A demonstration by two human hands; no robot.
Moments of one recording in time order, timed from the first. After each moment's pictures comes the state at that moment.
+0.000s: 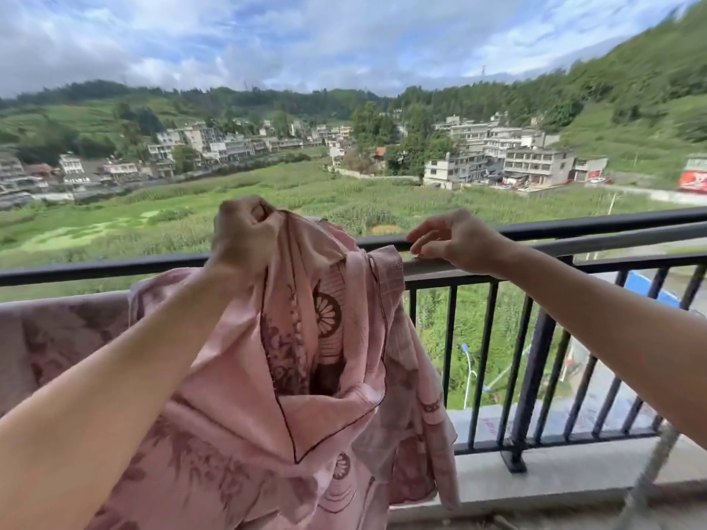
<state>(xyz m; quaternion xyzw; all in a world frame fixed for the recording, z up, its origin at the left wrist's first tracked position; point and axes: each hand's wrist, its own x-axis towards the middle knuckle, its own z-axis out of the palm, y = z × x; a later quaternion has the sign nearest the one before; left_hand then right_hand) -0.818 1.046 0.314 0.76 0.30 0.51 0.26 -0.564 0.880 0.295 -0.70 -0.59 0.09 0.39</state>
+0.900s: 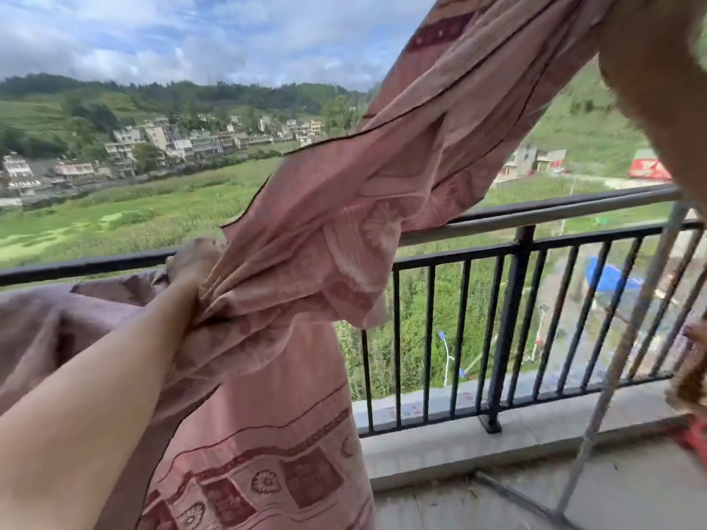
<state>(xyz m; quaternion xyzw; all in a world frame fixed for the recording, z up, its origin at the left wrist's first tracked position) -0.816 1.068 0.297 0.80 0.53 0.27 0.11 -0.504 0.730 0.448 -0.63 -0.30 -0.37 0.61</state>
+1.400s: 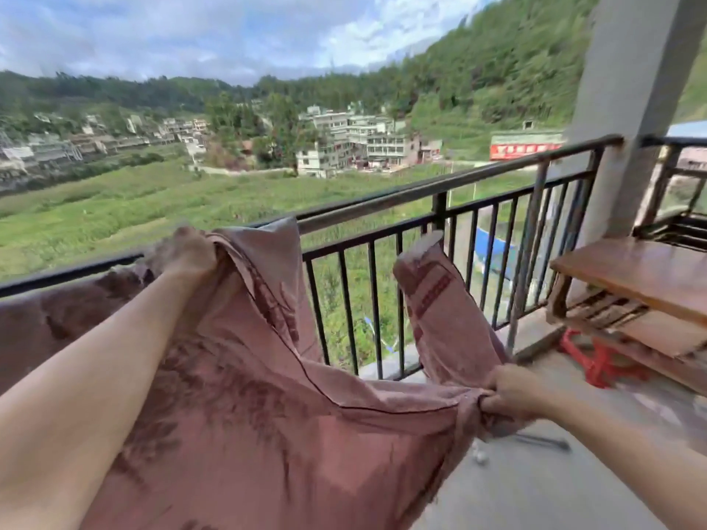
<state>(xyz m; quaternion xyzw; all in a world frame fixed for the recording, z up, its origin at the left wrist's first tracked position) -0.757 1.053 0.288 0.85 0.44 0.29 0.09 -0.612 0.612 0.093 -0.94 -0.32 0.15 0.01</state>
